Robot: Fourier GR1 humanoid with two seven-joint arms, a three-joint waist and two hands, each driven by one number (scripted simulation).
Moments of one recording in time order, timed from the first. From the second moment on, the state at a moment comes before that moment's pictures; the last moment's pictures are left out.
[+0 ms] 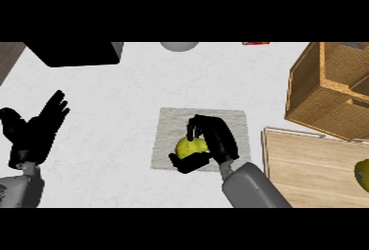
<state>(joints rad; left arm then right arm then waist) -0.16 0.31 0.15 -1.38 0.10 -0.01 0.22 -0.40 0.00 0.49 -1.20 0.53 -0.27 0.18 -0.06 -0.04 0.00</state>
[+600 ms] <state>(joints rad) -0.15 0.31 0.15 -1.40 0.11 -0.02 0.21 -0.30 -0.02 0.62 -1.90 0.90 -0.30 0.78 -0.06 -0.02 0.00</state>
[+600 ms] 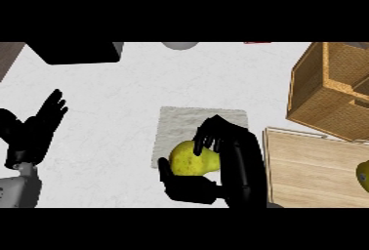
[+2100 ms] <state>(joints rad) -0.19 0.28 0.14 -1.40 0.08 -0.05 0.22 -0.63 -0.27 -0.13 -1.86 0.90 0.10 0.81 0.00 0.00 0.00</state>
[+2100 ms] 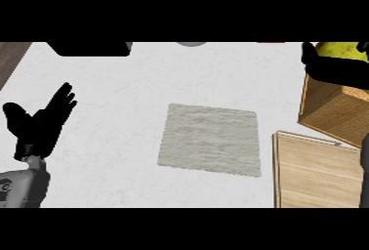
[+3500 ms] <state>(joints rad) -0.20 0.27 0.17 -1.41 0.06 -0.07 0.23 -0.59 -0.40 -0.44 -1.35 0.63 -0.28 0.34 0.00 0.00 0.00</state>
